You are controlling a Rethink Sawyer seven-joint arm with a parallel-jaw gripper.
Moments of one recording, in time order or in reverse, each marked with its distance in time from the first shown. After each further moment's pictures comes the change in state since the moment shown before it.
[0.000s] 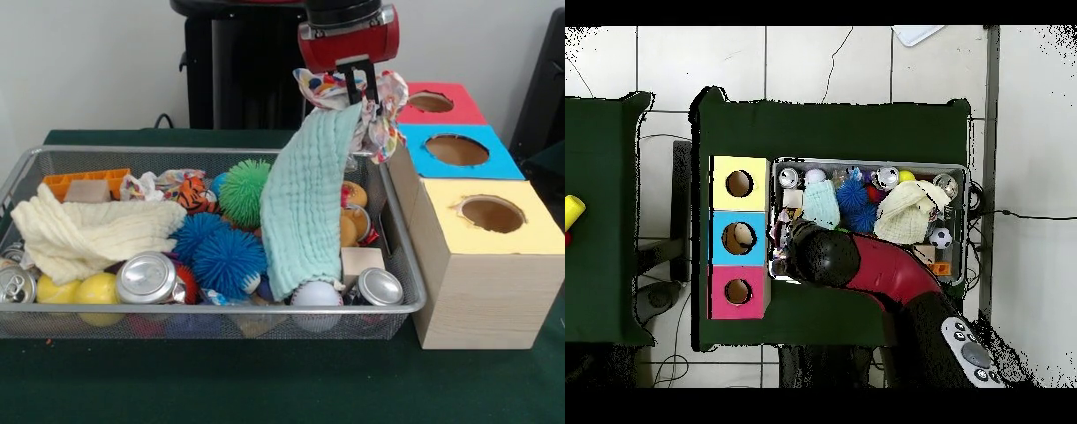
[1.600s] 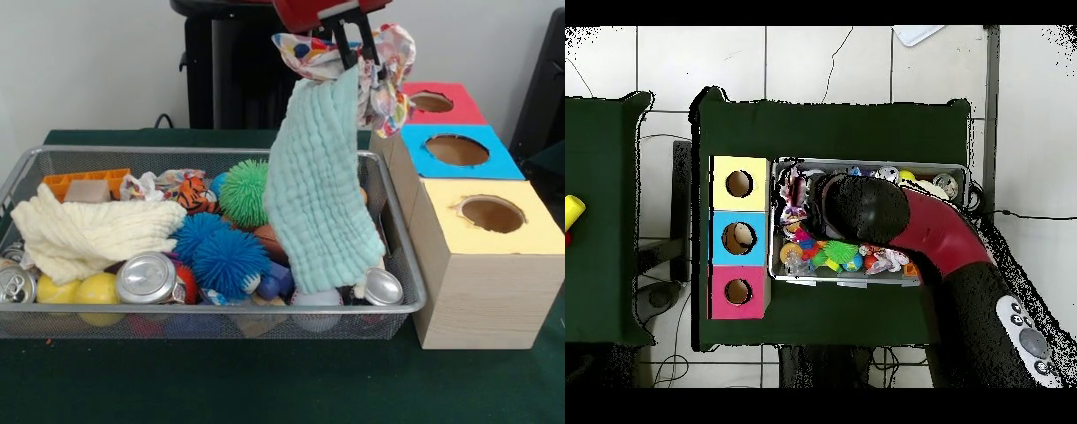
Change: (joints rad) arm -0.116 -0.025 0.142 -0.198 0.028 0.228 0.000
